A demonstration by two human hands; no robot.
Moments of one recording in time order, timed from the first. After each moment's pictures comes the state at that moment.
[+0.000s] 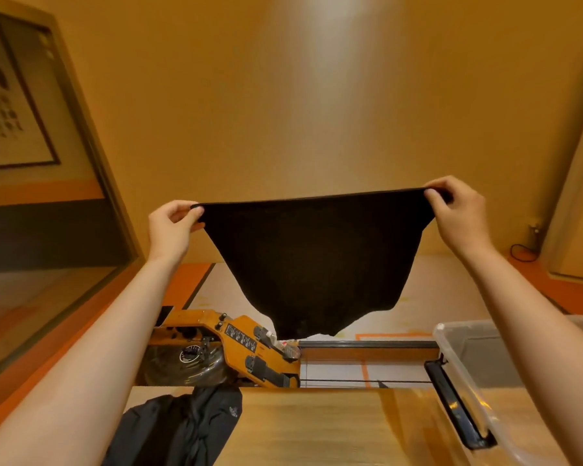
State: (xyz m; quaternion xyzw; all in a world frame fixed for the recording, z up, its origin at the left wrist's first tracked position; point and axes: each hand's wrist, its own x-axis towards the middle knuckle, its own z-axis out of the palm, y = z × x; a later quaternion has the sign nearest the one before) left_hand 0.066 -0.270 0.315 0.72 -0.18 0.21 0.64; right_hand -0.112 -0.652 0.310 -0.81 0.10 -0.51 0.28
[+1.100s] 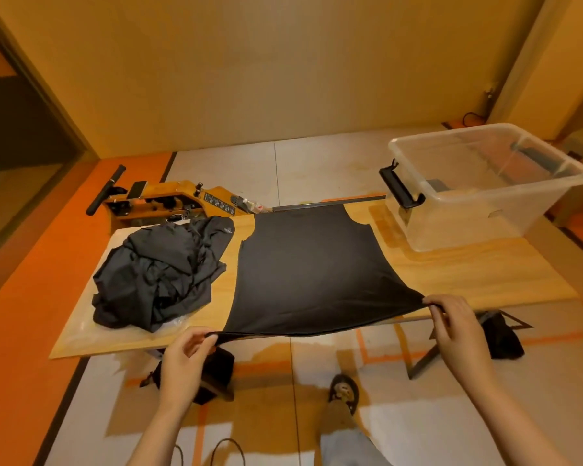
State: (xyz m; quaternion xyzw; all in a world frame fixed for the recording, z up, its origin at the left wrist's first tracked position) left_hand -0.272 -0.071 -0.020 0.83 -0.11 -0.04 0.54; right_hand -0.475 -0.435 -0.020 -0.89 0.25 -0.29 0.24
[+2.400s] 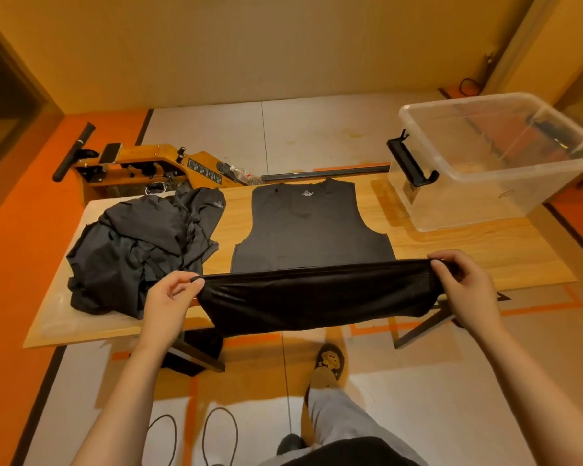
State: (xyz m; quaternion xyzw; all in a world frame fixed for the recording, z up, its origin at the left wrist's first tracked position) left_hand -0.205 -0.083 0.008 0.81 -0.08 -0.14 0.57; right_hand -0.437 -0.448 0.016 -0.81 0.33 -0.24 0.42
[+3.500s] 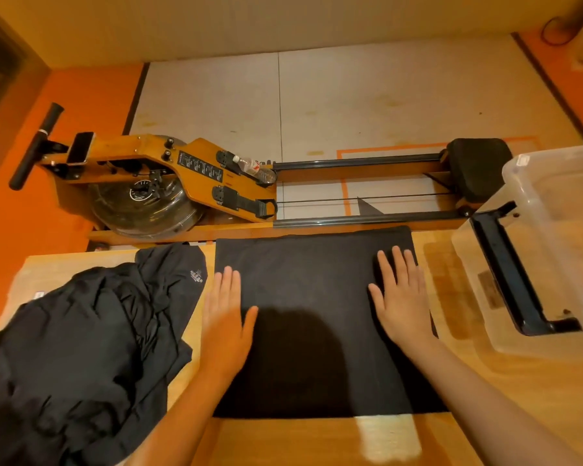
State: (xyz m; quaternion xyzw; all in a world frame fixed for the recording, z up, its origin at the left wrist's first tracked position) left_hand -0.016 -0.283 -0.117 0.95 -0.24 -0.05 0.17; right_hand -0.136 -0.563 -0.125 -0.96 0.28 0.01 0.09
